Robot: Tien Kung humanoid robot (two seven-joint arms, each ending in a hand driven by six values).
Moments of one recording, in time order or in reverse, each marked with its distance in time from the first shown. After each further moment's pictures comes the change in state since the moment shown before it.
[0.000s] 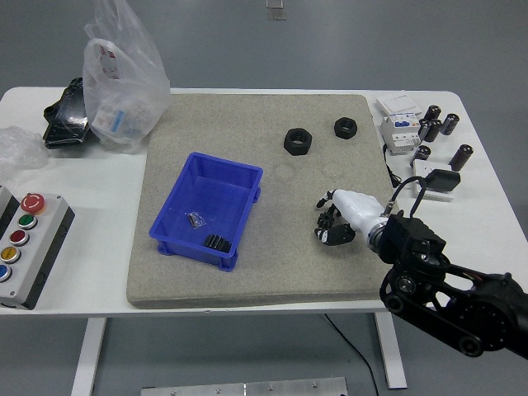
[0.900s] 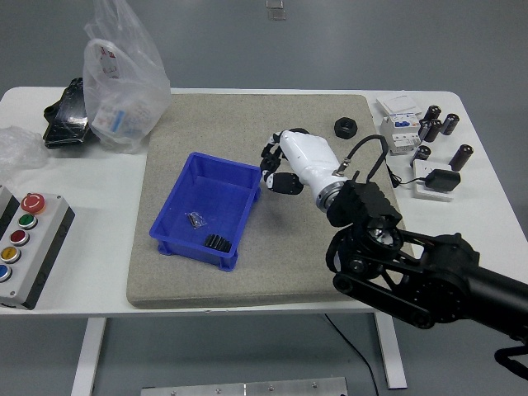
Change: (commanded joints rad) left arm 0.000 -0.001 0.003 0.000 0.000 -0.003 0.004; right arm 0.236 0.180 -0.133 -0.027 -0.013 -0.284 0.000
